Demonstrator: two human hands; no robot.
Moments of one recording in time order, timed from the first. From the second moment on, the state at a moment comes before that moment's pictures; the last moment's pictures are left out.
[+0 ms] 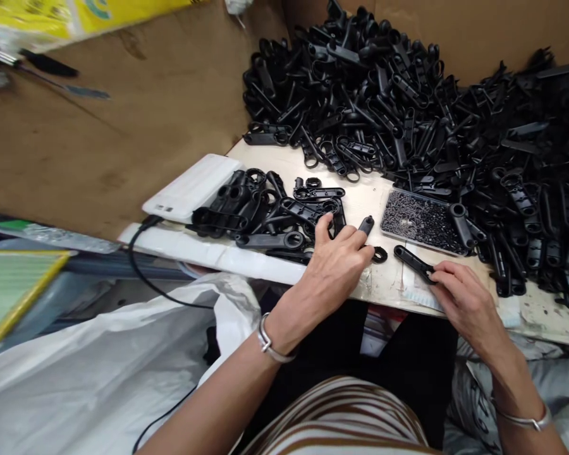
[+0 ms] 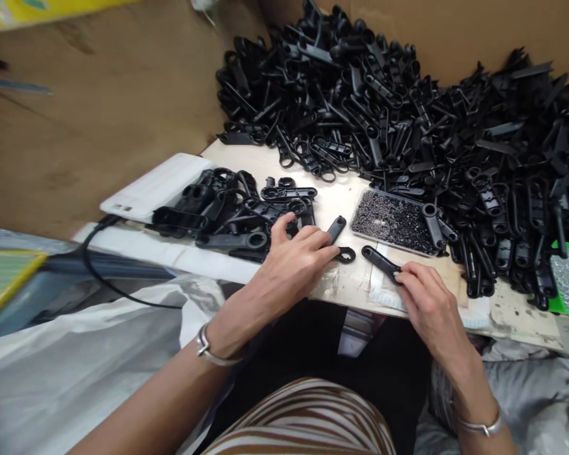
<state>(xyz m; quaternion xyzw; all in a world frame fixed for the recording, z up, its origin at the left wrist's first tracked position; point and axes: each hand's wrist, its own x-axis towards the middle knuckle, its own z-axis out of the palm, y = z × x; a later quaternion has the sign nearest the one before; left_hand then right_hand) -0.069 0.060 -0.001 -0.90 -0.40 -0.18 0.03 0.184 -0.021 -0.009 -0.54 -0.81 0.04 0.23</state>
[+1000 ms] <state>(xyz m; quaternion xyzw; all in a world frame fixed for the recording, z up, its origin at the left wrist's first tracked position) -0.026 0.044 0.003 -0.94 -0.27 -0.19 -0.11 0.175 0.063 0.035 -0.72 -0.68 0.00 -0.10</state>
